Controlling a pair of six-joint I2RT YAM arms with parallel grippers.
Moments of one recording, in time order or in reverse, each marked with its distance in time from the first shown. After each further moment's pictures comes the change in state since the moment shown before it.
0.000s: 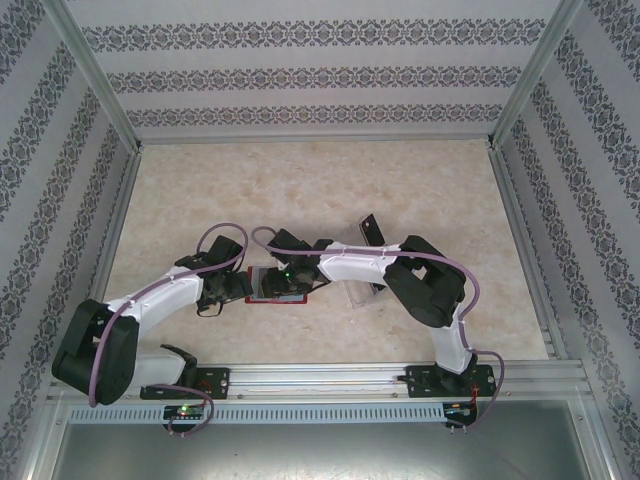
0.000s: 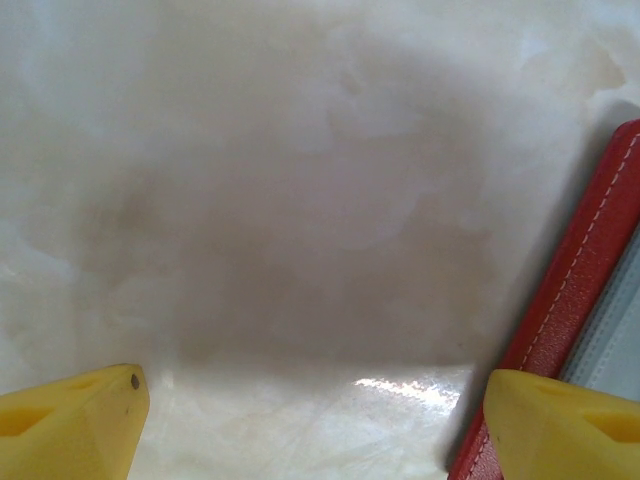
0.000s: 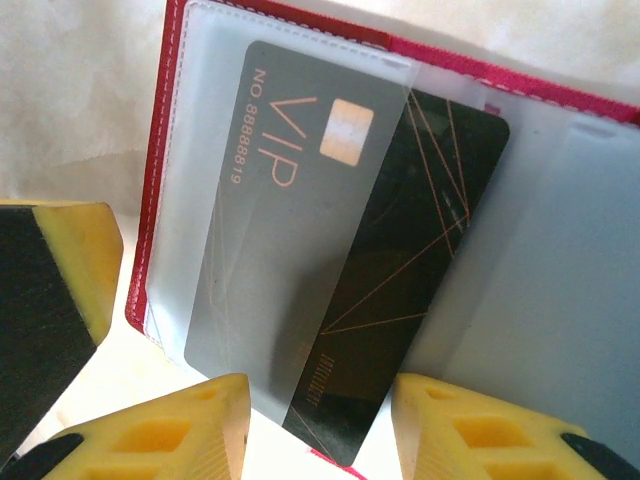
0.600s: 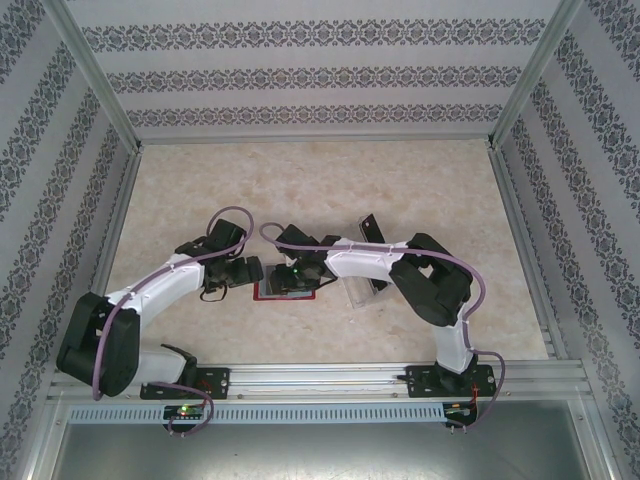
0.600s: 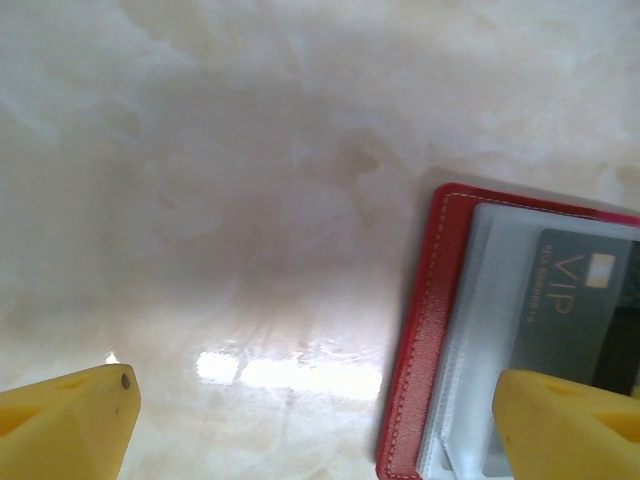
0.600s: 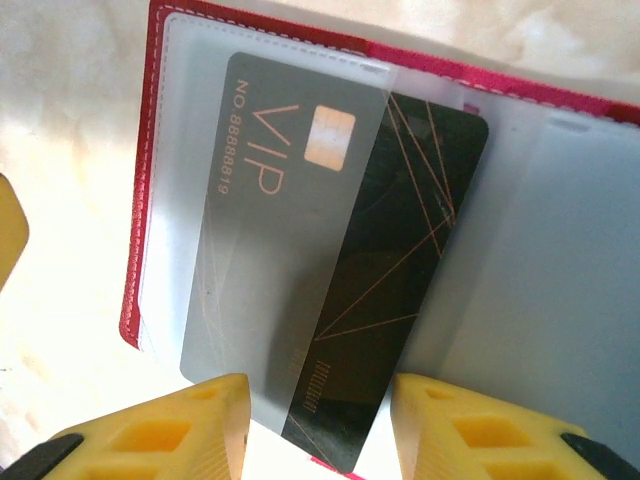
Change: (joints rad) left arm 0.025 0.050 0.130 0.020 0.116 0.146; right arm -0.046 -0.030 -0.038 -0.016 0.000 -0.034
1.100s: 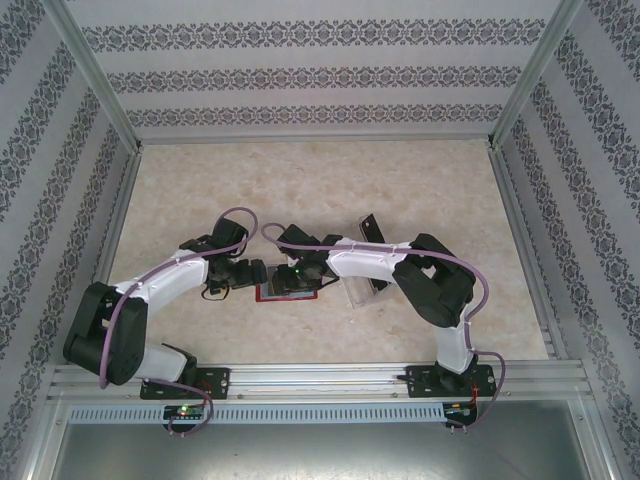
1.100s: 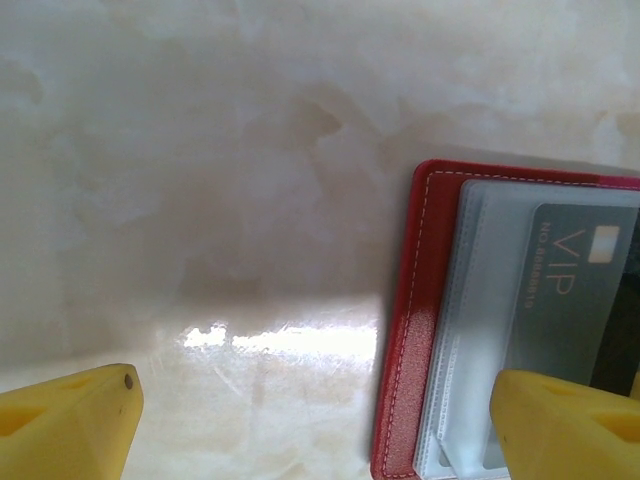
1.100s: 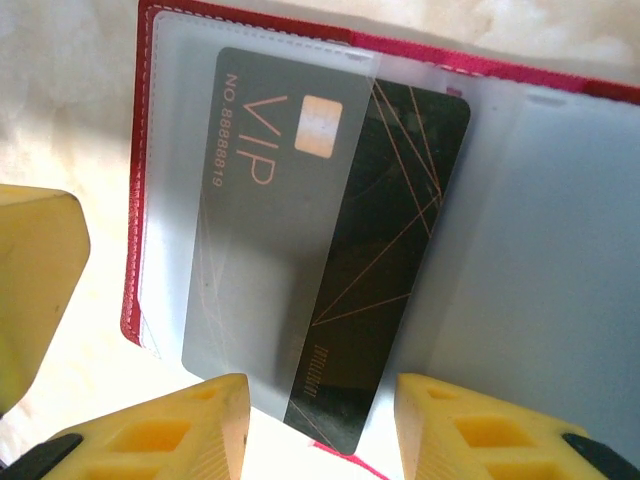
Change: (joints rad) left arm 0.003 0.059 0.007 0.001 0.072 0.032; right arm 0.000 -0.017 -0.001 -0.037 0.003 0.000
